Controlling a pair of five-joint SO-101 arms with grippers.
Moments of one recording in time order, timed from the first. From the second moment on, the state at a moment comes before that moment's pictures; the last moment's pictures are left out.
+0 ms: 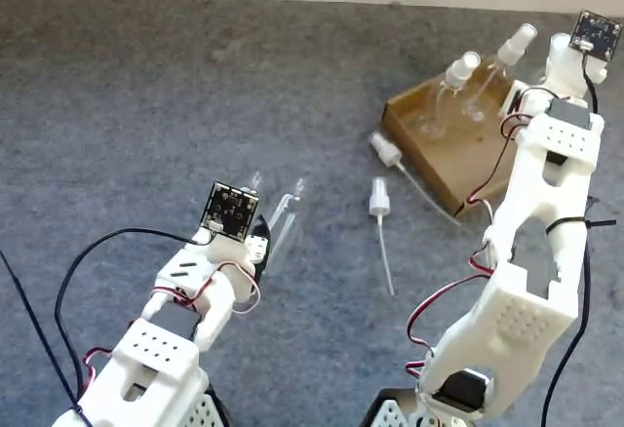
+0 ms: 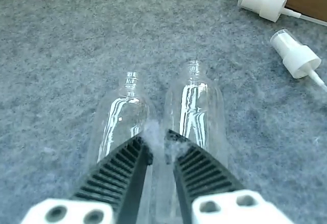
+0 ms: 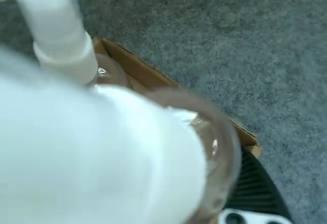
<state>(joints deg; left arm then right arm) 16.0 -60.8 91.2 11.1 4.6 14.7 22.3 -15.9 45.6 -1.9</state>
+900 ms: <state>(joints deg) 16.0 -60.8 91.2 11.1 4.6 14.3 36.0 -17.3 40.2 -4.2</state>
